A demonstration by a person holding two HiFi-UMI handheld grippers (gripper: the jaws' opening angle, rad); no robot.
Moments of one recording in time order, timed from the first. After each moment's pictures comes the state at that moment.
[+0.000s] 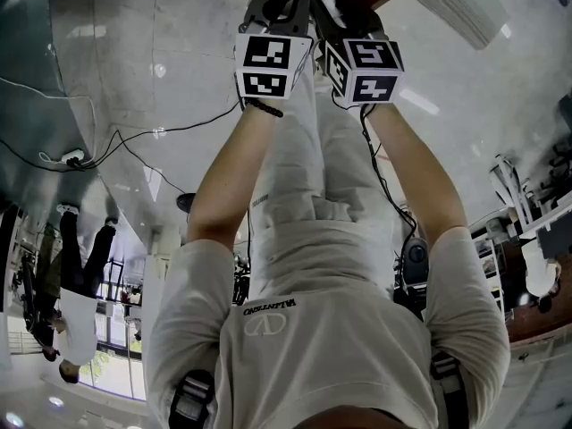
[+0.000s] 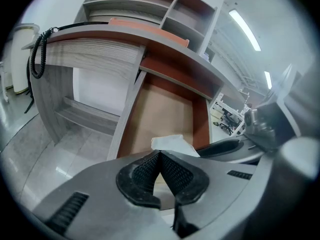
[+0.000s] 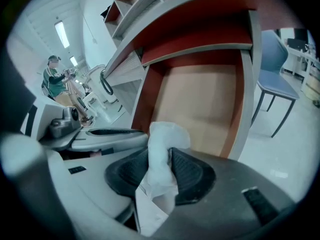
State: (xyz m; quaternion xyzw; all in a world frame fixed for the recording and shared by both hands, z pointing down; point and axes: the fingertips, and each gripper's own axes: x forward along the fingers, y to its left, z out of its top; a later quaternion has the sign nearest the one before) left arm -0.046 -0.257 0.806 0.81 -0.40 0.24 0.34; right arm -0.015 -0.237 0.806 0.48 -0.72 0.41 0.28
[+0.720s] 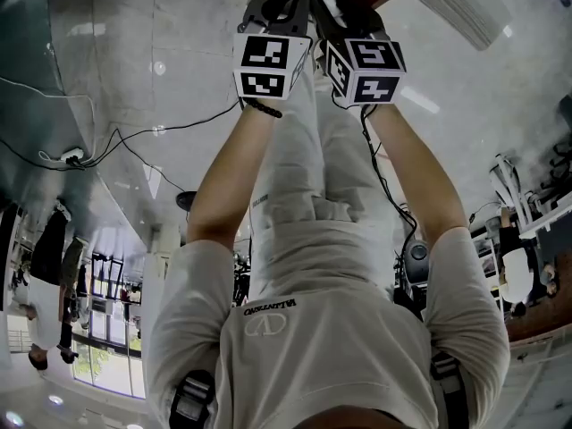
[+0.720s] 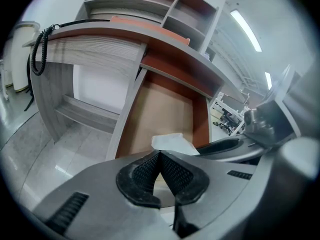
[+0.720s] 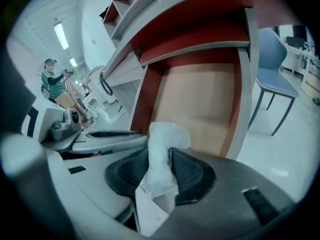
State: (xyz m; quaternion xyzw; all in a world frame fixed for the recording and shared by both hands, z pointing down) left arm -0.048 -0.253 0.810 0.81 -0.40 0.25 0.35; right arm -0.015 -0.234 0.808 0.48 -0.72 0.42 0.27
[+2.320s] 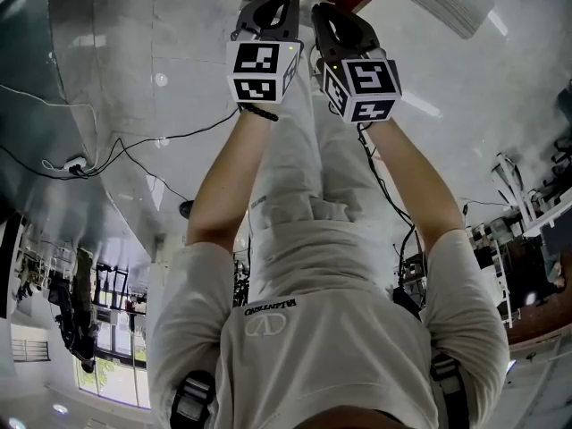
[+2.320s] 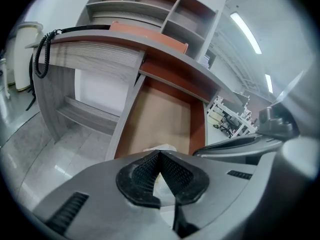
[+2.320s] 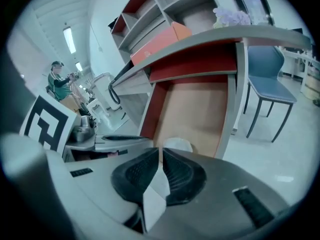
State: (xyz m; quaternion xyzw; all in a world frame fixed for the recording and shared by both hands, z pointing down) left arm -0.042 -0.255 0.794 0.81 -0.41 0.23 0.35; right arm -0.005 -0.229 0.769 0.49 -0.74 0.38 0.23
